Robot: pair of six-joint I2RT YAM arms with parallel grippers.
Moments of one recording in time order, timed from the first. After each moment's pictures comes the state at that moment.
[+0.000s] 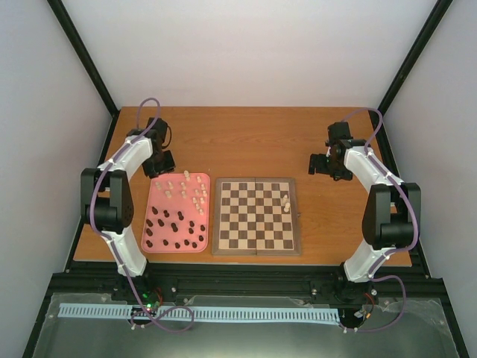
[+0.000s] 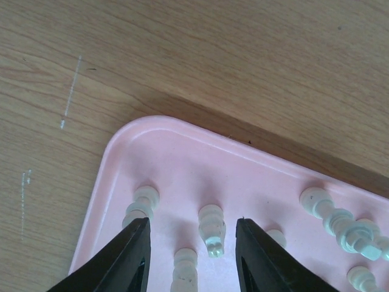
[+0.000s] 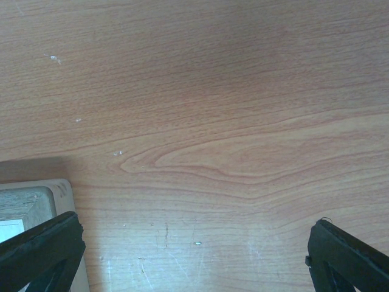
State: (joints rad) left arm -0.08 1.83 1.41 -0.94 -0.11 -0.49; right arm 0.07 1.70 1.25 -0.77 0.01 0.21
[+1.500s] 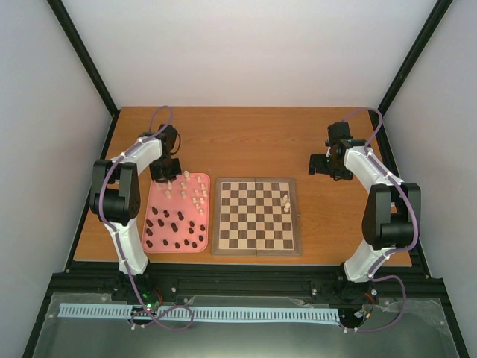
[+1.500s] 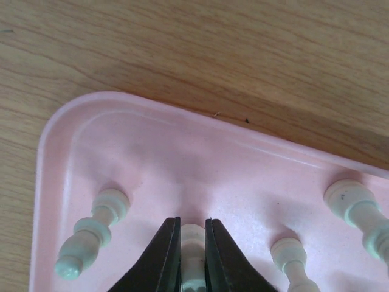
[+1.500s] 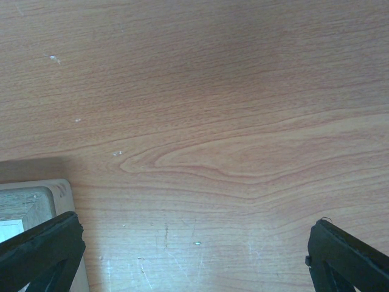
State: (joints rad) left arm -0.13 1.94 1.40 -0.93 -0.11 -0.45; right arm 0.07 1.70 1.25 -0.77 0.01 0.21
